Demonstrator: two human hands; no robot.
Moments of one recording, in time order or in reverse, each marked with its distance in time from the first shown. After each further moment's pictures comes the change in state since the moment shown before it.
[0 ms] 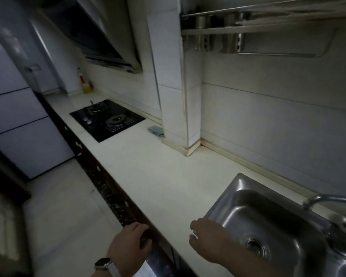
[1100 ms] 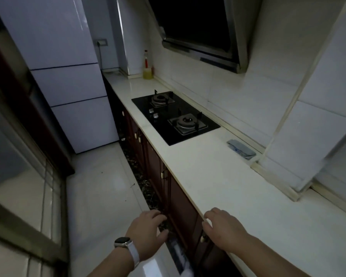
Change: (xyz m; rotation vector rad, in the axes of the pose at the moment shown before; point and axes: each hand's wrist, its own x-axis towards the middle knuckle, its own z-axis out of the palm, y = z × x) left_hand 0.158 -0.370 -0.111 -0.036 -0.059 -0.083; right_hand 0.353 -0.279 0.032 -0.133 -0.038 -0.111
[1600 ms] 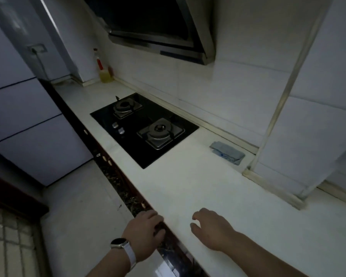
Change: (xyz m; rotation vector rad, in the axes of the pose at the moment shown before) left_hand 0.225 0.011 -0.045 0.119 -0.167 0.135; right_hand 0.160 0.070 -0.031 0.248 -0.053 0.112
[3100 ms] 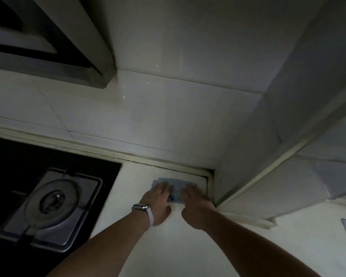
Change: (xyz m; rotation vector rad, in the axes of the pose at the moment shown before) left_hand 0.476 0.115 -0.013 0.080 -0.178 0.732; right_hand 0.239 0.171 -0.132 -0.012 0.111 0.684
